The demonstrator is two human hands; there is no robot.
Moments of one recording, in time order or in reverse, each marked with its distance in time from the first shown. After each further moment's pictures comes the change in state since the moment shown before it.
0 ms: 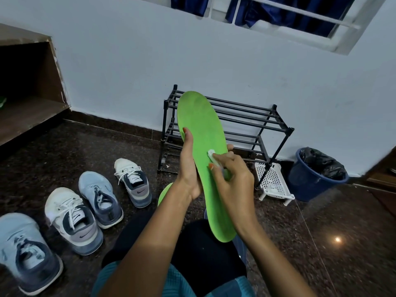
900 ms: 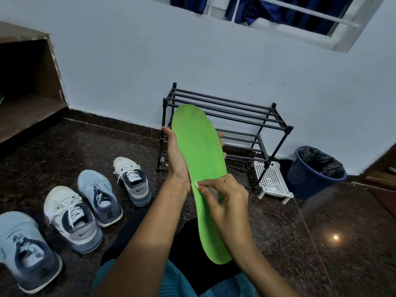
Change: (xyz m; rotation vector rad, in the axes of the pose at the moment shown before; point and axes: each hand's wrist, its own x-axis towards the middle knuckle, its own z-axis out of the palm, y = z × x) left_hand 0.008 0.004 -0.010 -0.132 -0.046 0.108; right_hand -0.038 -0.011 -0.004 0.033 -0.097 0.035
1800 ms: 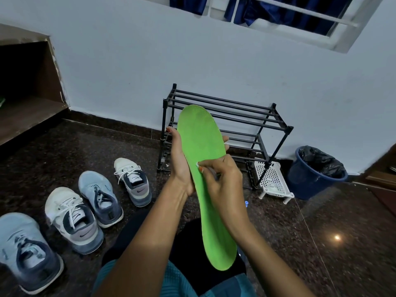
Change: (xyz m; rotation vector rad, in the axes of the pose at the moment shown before) left_hand -0.001 -0.001 0.000 0.088 0.017 -0.011; right_hand 0.036 0.000 0.008 0.064 -0.019 0.027
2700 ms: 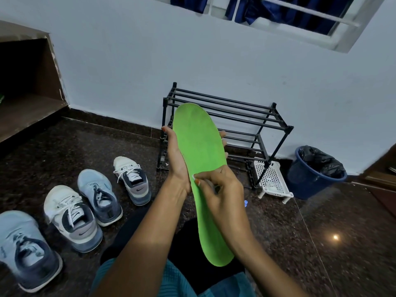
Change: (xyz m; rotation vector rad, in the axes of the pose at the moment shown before) left_hand 0.000 0.001 0.001 -0.075 -0.016 0.023; right_hand -0.021 -0.004 -0.005 0.010 -0.066 -0.023
